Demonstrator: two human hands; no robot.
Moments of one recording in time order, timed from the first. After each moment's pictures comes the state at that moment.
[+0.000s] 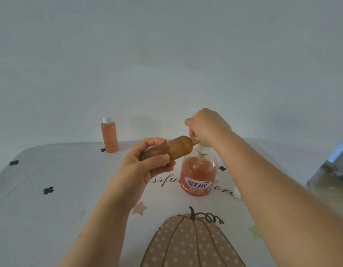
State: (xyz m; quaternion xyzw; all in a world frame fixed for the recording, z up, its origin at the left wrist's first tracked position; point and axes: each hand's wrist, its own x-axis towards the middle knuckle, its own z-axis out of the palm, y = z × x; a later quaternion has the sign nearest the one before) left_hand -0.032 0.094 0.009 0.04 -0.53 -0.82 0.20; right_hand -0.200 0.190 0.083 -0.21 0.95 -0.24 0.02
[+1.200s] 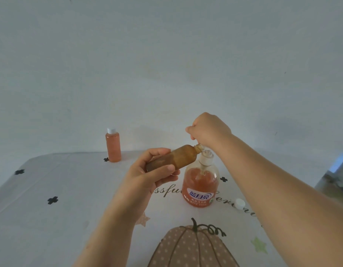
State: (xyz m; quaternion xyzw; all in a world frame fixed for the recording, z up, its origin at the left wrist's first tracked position) left_hand -0.031 0.098 0.011 0.03 -0.53 -0.82 0.22; right_hand -0.203 0.187 0.097 -0.24 0.95 -0.21 -0.03
